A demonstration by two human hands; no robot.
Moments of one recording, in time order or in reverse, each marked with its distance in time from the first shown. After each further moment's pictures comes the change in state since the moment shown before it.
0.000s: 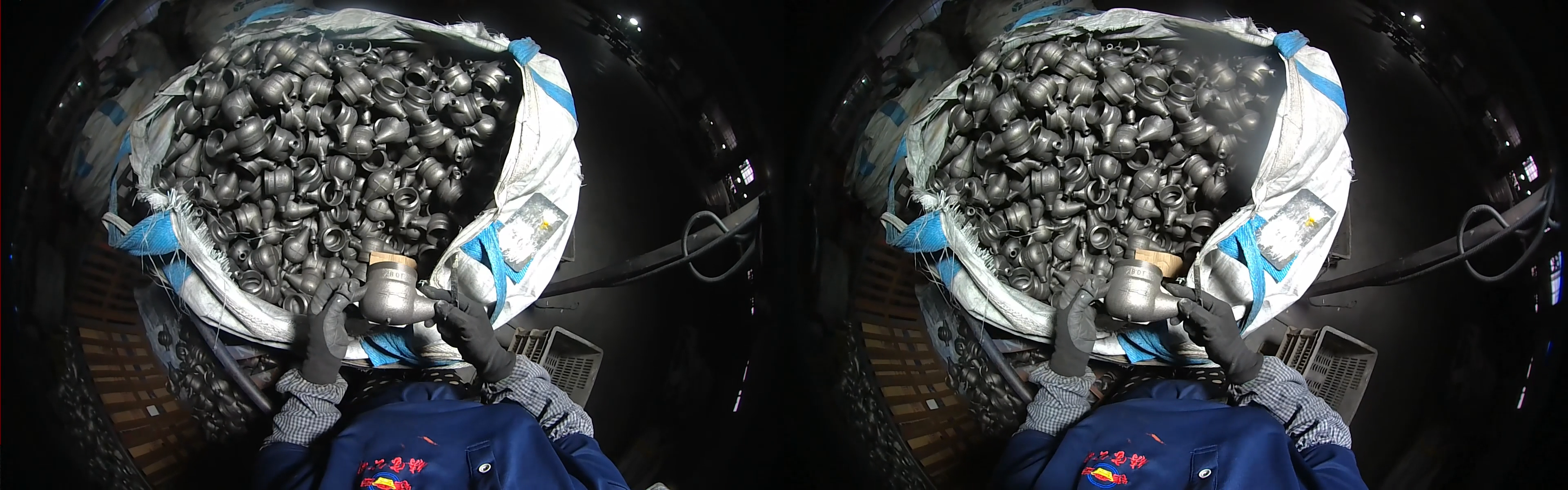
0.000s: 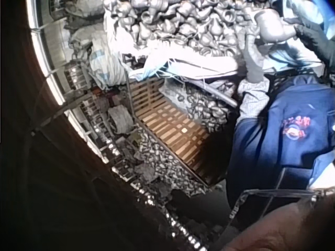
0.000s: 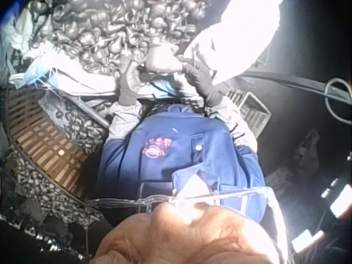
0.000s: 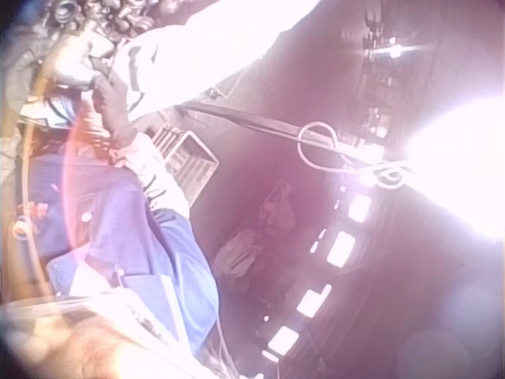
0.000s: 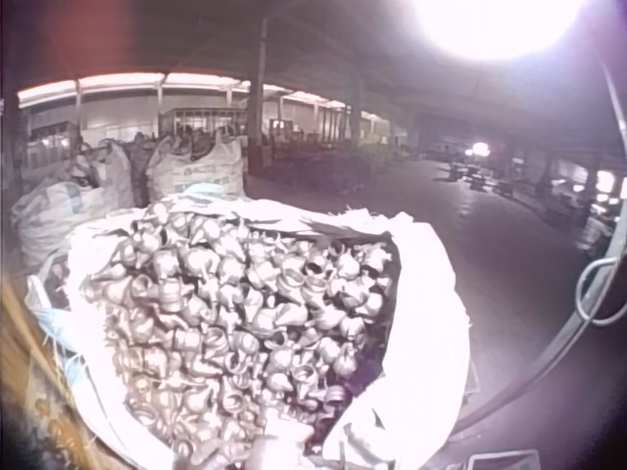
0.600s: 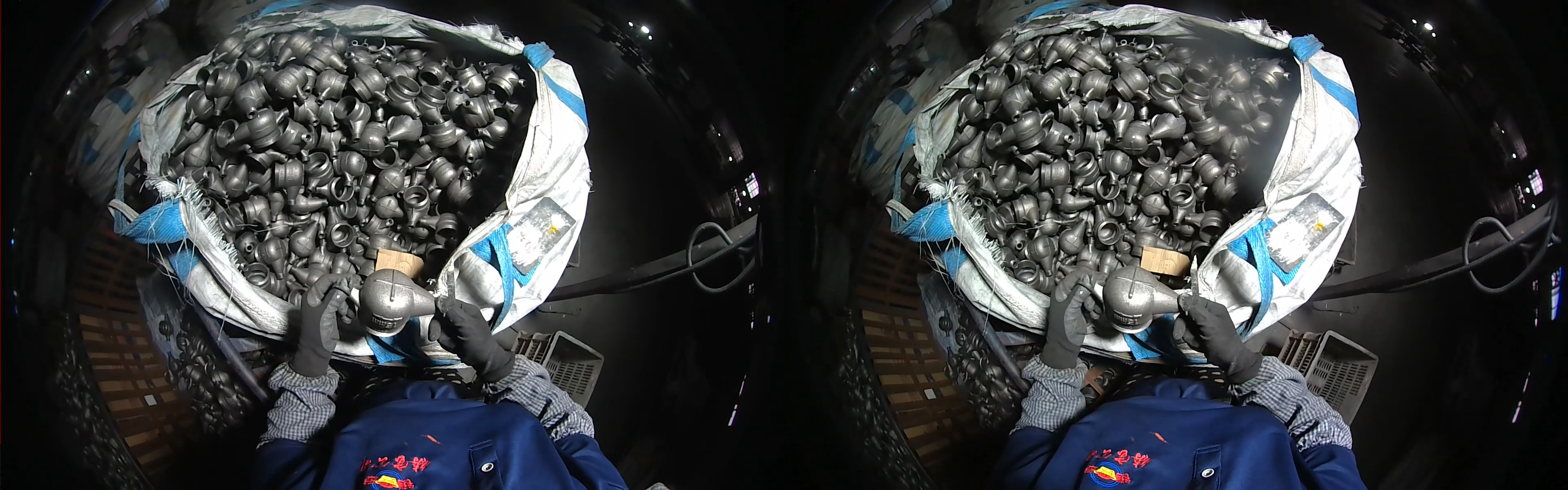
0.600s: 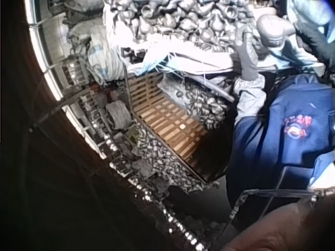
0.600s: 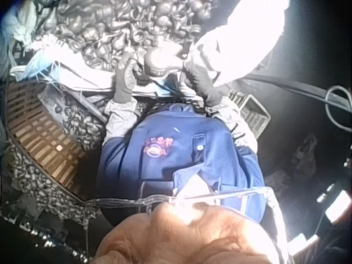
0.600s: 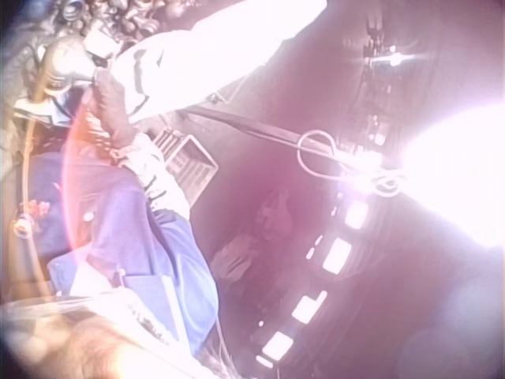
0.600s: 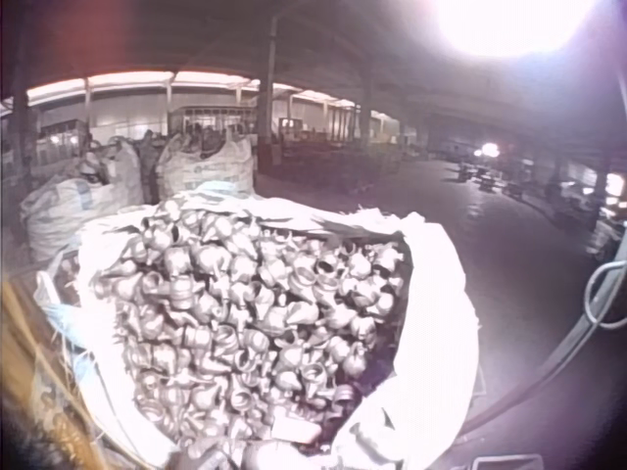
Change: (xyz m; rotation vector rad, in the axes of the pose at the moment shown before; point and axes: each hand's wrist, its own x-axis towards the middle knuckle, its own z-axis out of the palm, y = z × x) left_hand 0.007 0.009 -0.043 0.062 -0.041 -0.231; right_hand 0.003 0.006 0.006 -0.056 -0.051 0.134
